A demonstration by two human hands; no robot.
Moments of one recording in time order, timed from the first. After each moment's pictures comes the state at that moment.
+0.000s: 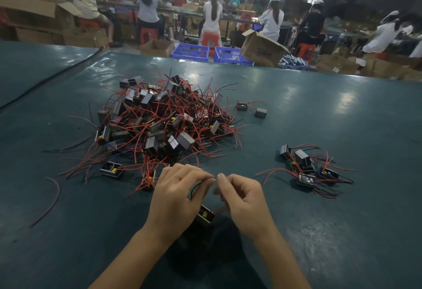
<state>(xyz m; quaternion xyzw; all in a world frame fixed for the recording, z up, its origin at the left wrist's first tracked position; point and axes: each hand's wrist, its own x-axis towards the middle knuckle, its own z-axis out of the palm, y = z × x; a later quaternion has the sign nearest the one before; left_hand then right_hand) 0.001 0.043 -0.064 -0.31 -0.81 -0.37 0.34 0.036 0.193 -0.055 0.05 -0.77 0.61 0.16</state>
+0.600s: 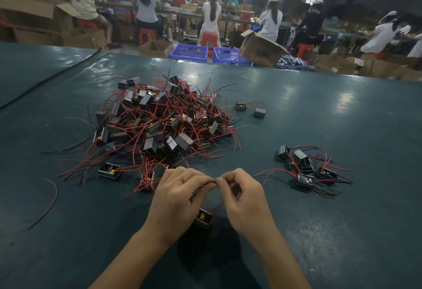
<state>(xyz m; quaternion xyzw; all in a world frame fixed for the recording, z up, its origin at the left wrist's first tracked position) 0.000 0.043 -0.063 -0.33 -0.82 -0.34 0.31 0.036 0.198 -0.053 0.03 -0.85 0.49 0.21</state>
